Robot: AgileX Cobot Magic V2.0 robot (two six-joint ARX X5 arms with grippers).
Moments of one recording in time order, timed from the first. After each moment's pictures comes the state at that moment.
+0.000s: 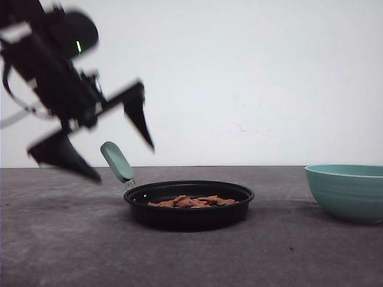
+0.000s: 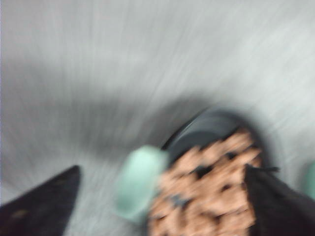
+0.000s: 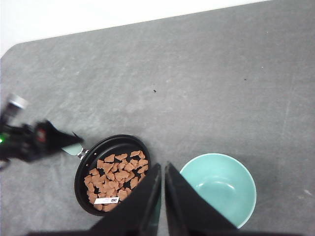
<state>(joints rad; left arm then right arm) -0.40 1.56 0.99 -0.25 0.24 -0.59 0.20 0.73 1.10 -0.86 -0.23 0.29</state>
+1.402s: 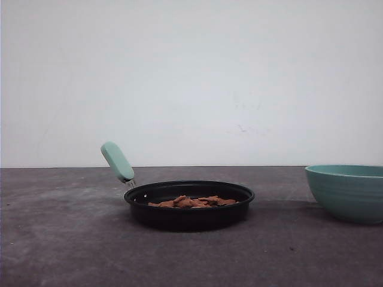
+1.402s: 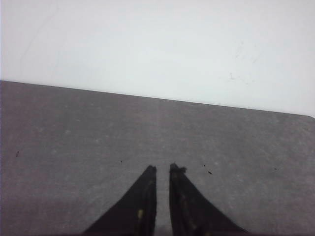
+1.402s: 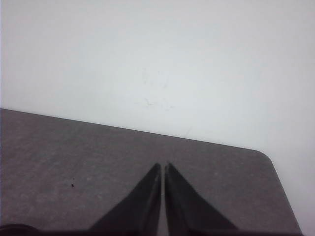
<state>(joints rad) -0.40 0.83 1.22 -0.64 -0.20 -0.28 0.20 0.57 1.10 -0.61 0.06 -0.05</state>
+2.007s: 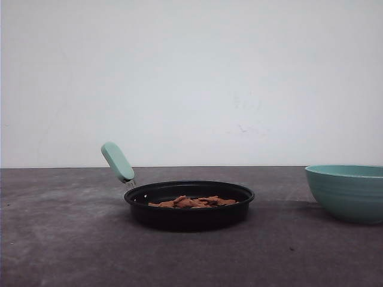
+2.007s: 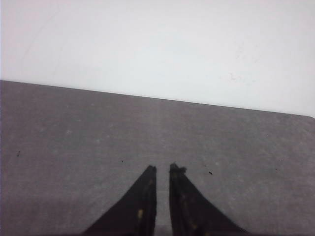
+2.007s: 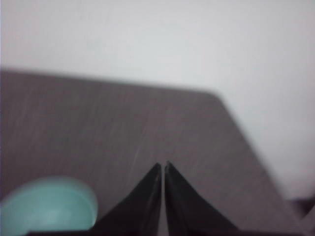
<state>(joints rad) -0.40 0.83 1.22 -0.64 -0.20 -0.28 0.14 0.15 0.46 -0.52 0.20 -0.03</state>
